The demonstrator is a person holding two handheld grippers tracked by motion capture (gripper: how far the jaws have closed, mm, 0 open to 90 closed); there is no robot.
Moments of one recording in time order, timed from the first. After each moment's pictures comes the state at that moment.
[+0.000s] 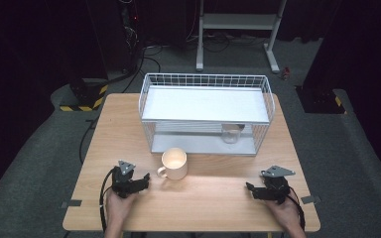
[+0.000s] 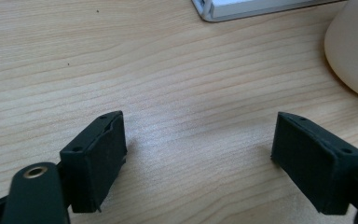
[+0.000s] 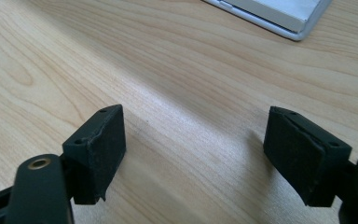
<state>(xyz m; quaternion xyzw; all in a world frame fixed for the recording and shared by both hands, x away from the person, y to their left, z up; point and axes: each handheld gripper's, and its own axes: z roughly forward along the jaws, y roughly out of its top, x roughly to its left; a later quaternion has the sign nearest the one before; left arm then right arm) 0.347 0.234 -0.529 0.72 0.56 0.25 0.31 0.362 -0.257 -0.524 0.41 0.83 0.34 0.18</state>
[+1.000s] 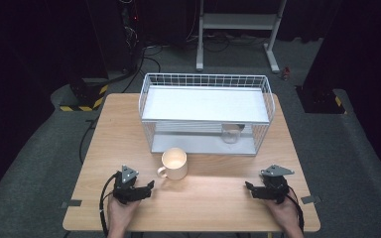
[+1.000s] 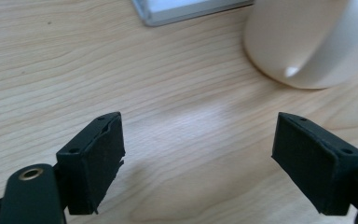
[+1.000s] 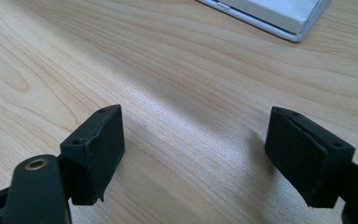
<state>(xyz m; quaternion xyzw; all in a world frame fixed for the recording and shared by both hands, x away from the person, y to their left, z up) 0.319 0.220 -0.514 0.75 0.51 0.22 0.35 0.363 -0.254 -0.524 0.42 0.82 0.34 0.18</state>
